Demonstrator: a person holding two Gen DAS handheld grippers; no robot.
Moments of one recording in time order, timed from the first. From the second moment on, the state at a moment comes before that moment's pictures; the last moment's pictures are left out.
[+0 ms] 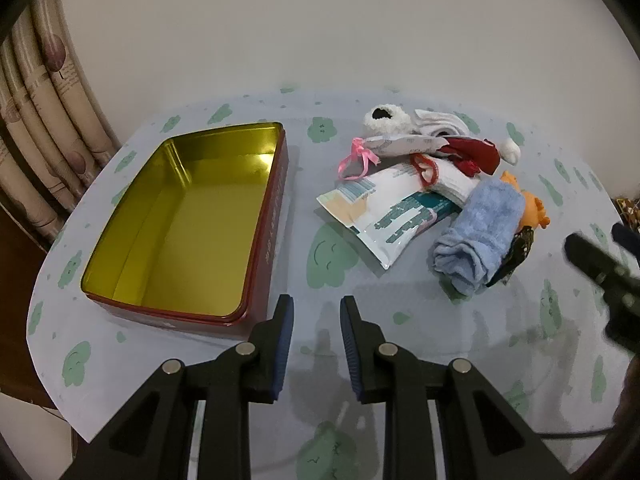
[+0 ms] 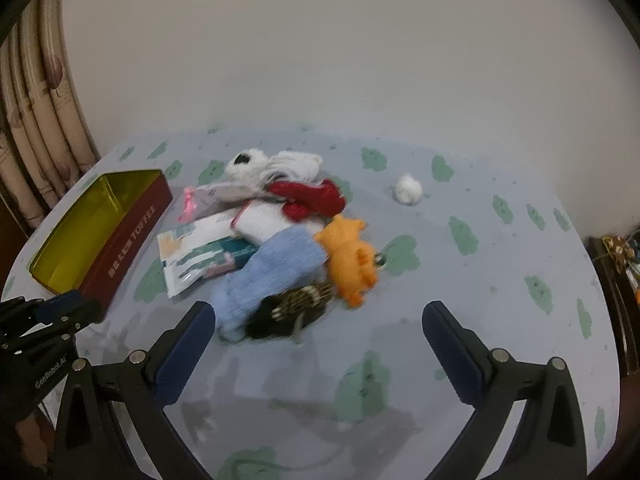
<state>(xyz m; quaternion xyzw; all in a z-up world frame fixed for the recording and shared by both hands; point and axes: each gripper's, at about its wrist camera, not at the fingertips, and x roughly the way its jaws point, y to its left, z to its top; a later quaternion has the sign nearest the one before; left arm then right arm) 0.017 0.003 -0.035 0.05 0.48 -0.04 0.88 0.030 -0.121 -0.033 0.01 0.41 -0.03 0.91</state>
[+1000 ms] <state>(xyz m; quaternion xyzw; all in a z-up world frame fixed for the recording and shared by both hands) 0.039 -0.044 -0.057 0.10 0.48 -0.12 0.86 0.125 -0.180 -0.104 0.01 0.48 -0.01 0.88</state>
